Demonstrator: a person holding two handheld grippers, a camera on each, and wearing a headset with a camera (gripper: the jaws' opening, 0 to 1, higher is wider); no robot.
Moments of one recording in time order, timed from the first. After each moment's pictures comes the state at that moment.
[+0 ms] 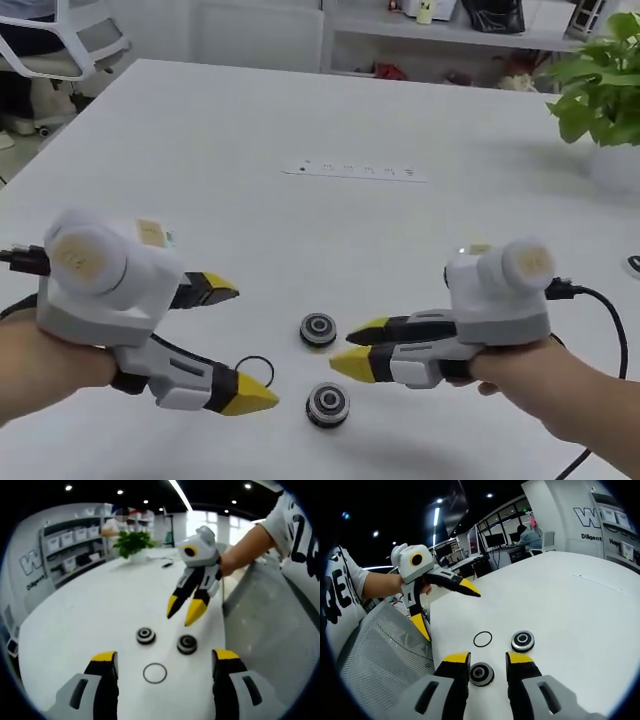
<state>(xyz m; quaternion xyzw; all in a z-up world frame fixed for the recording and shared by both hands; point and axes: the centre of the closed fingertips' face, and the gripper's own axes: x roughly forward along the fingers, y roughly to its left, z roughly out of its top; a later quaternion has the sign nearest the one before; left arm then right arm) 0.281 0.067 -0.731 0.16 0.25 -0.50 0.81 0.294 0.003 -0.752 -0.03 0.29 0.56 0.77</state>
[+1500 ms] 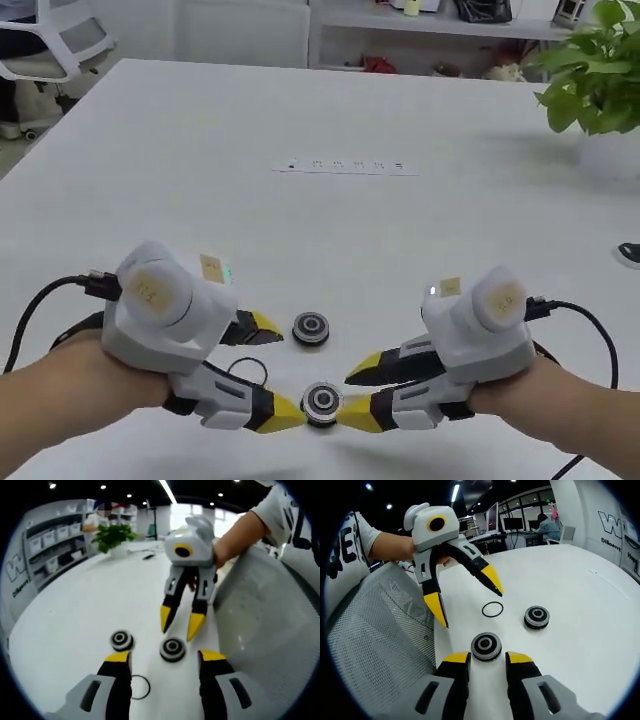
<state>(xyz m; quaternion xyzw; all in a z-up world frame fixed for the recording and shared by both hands) 0.271 0.026 -0.763 0.19 0.27 -0.55 0.77 0.265 -0.006 -0.795 -0.13 0.31 0.60 0.72</state>
